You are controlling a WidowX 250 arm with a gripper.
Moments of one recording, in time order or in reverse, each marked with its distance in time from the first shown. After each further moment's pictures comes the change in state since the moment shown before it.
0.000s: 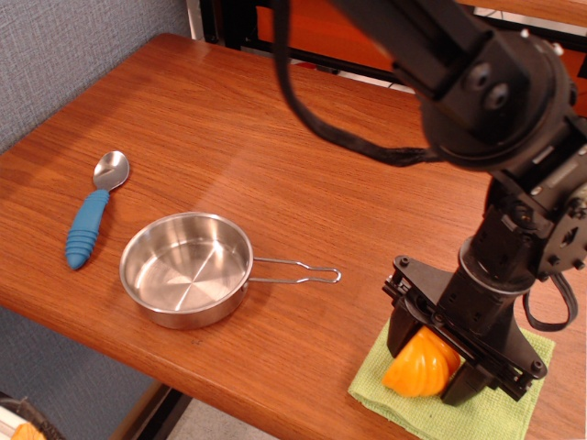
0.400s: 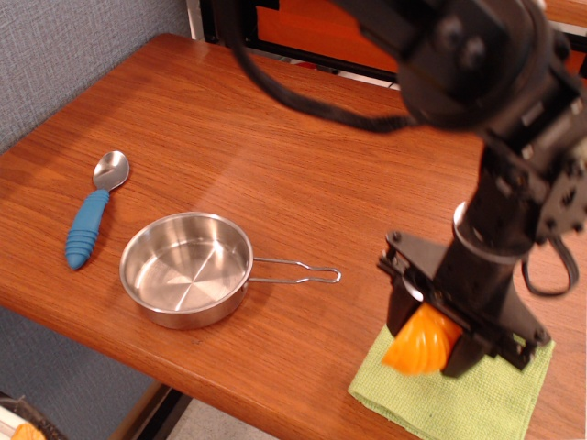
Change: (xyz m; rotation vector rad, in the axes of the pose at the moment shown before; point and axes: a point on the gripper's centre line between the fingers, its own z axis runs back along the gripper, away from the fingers) arm 0.000 0.013 0.024 0.008 -0.037 0.054
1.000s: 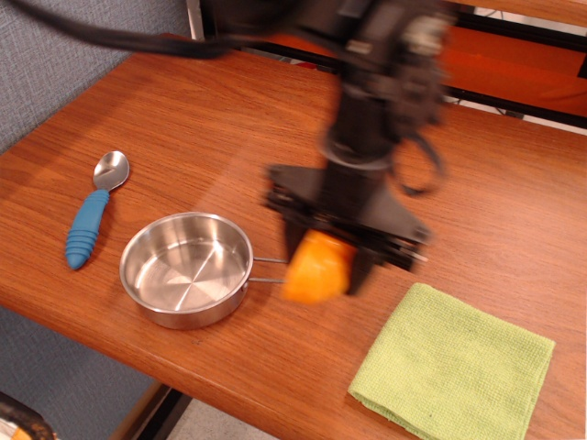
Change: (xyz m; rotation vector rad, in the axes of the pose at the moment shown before) arm -0.023 0.084 0.025 0.000 -0.066 0.289
